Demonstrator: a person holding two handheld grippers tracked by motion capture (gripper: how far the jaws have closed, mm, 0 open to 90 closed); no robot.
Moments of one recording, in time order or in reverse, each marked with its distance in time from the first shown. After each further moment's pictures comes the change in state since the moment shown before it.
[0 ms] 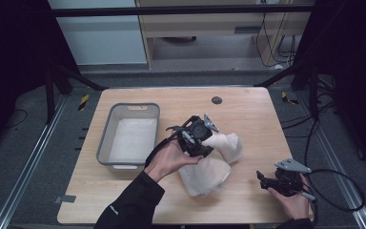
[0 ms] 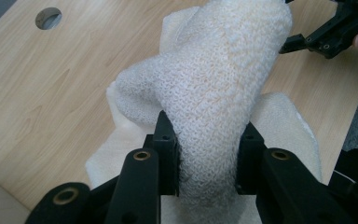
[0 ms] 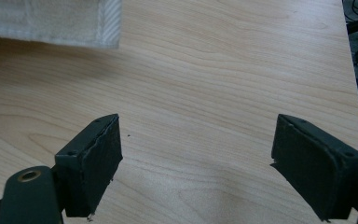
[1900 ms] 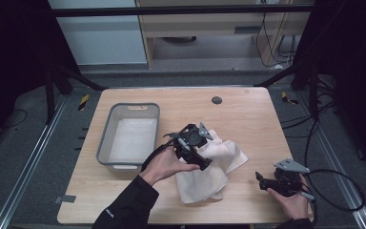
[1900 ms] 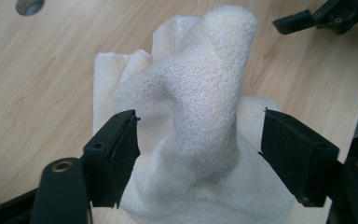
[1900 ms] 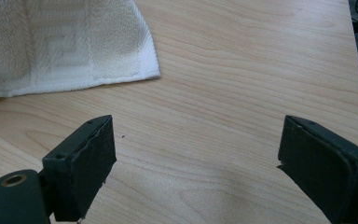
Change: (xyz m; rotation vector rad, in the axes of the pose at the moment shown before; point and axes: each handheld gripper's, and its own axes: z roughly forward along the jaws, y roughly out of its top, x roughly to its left) left arm 0.007 -0.026 0.008 -0.023 -0.026 0.022; right arm 0.001 -0.002 0.003 0.002 0.007 -0.006
